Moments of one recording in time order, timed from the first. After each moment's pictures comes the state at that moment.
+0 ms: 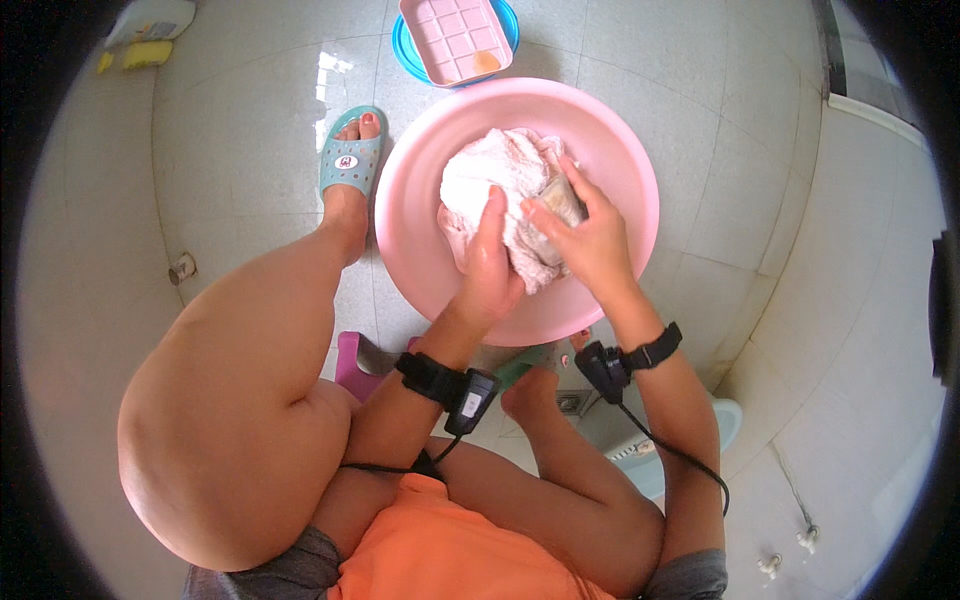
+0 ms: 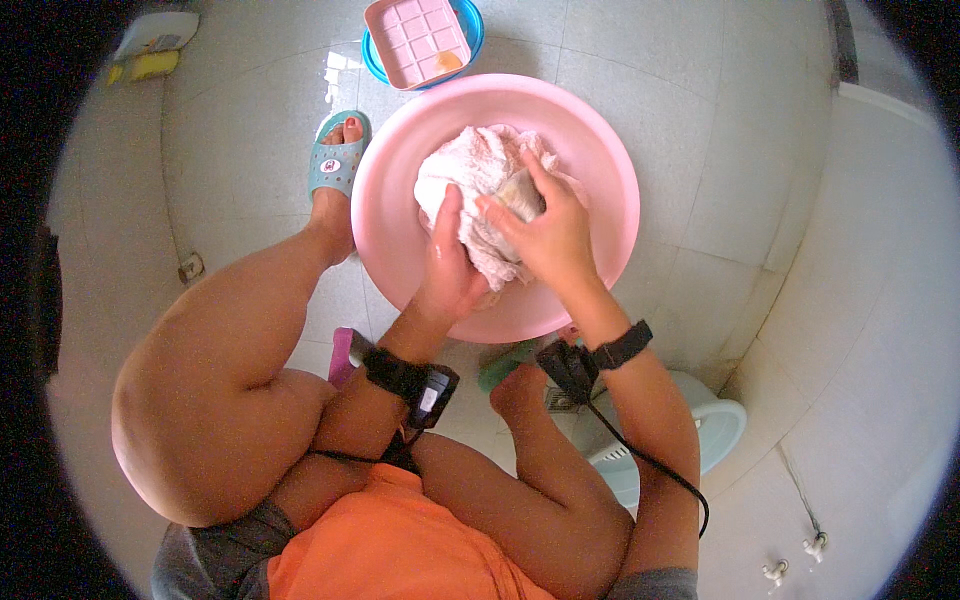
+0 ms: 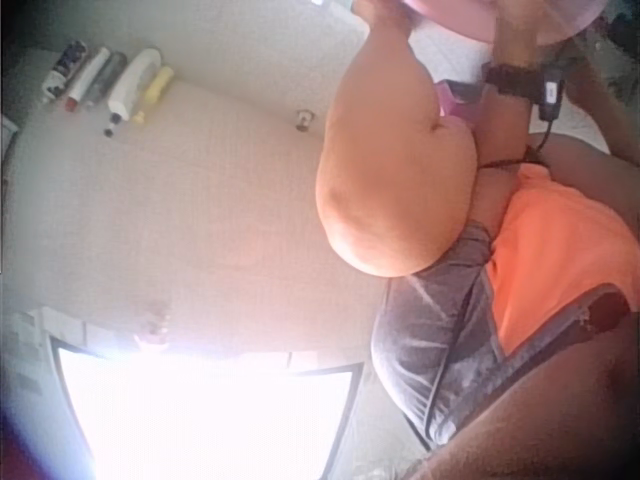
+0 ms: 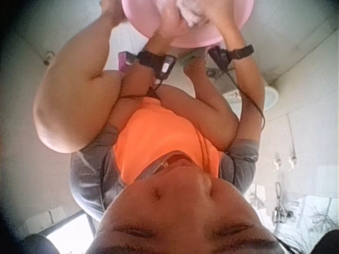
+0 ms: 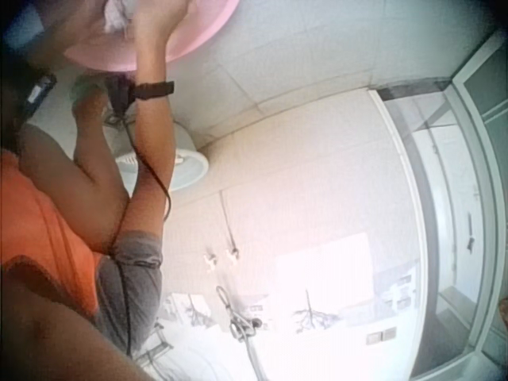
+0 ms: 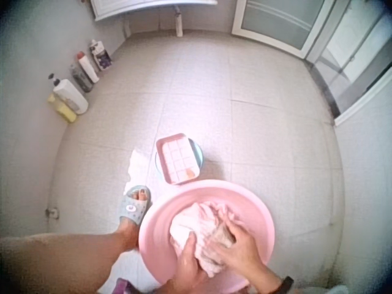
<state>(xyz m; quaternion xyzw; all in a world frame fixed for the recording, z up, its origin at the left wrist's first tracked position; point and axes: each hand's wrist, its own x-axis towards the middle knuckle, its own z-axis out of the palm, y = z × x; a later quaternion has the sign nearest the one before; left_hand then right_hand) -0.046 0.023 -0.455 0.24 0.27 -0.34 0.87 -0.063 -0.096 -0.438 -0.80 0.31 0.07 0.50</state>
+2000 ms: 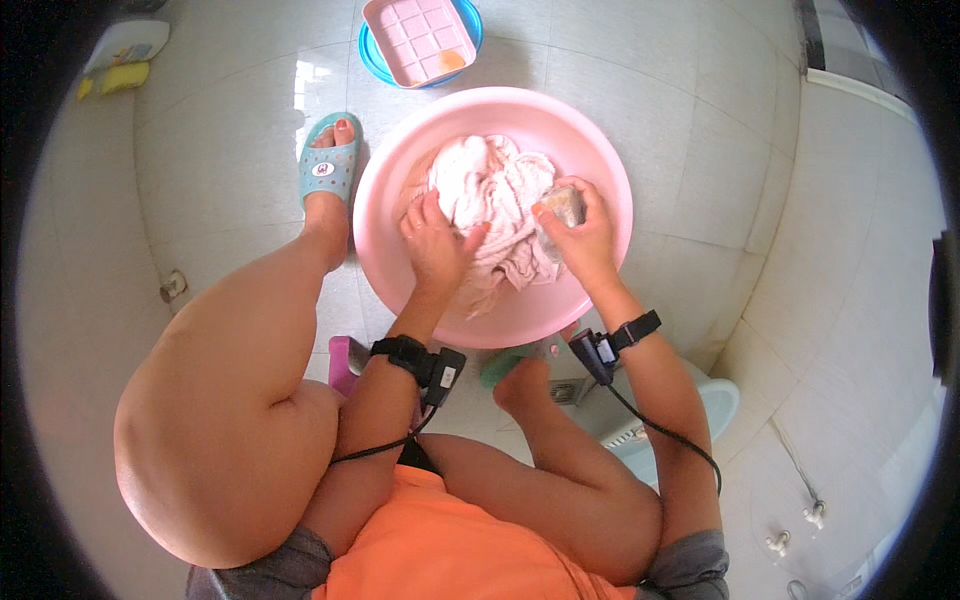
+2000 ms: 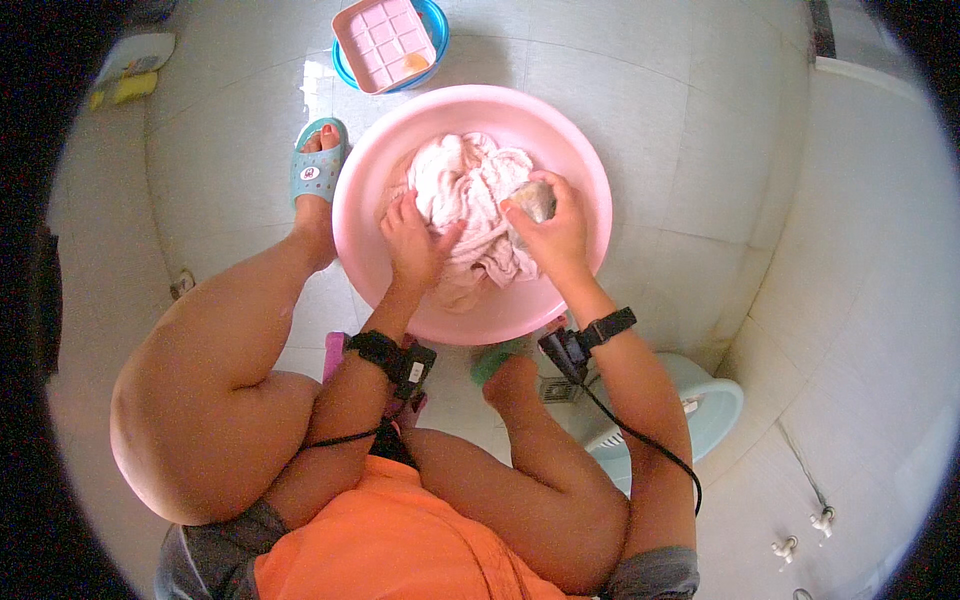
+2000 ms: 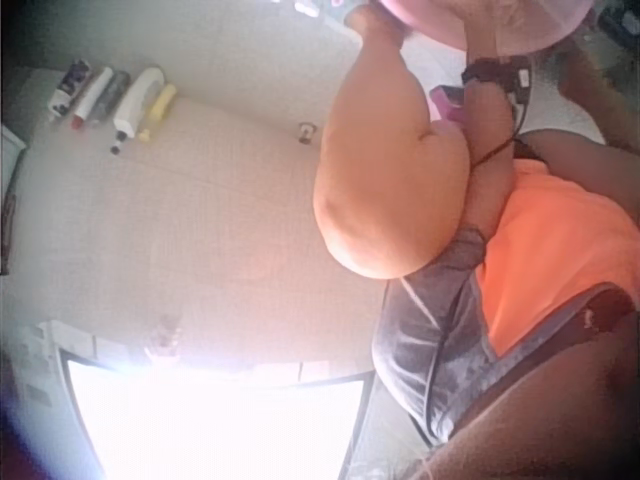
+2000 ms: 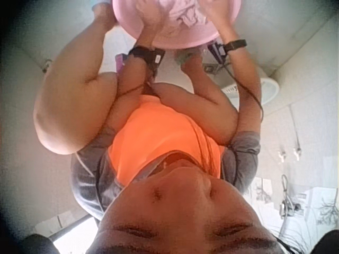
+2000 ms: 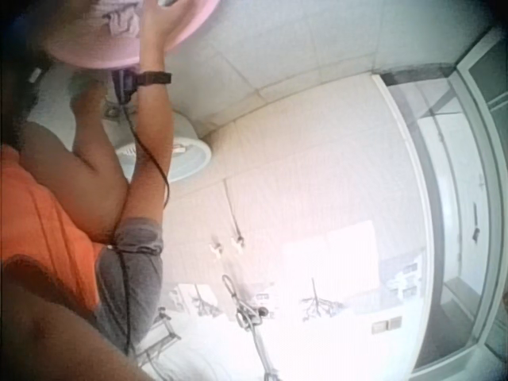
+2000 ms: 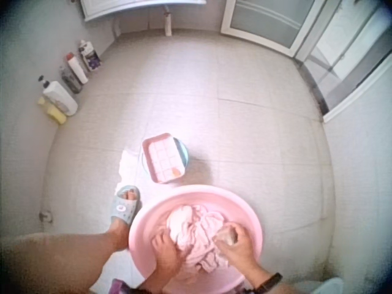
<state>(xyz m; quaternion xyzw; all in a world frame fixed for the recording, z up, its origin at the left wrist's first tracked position) -0.060 0.082 -0.523 0.94 -0.10 -0.18 0.28 -0.110 -0.115 -0.473 -0.78 0.34 0.00 0.52</state>
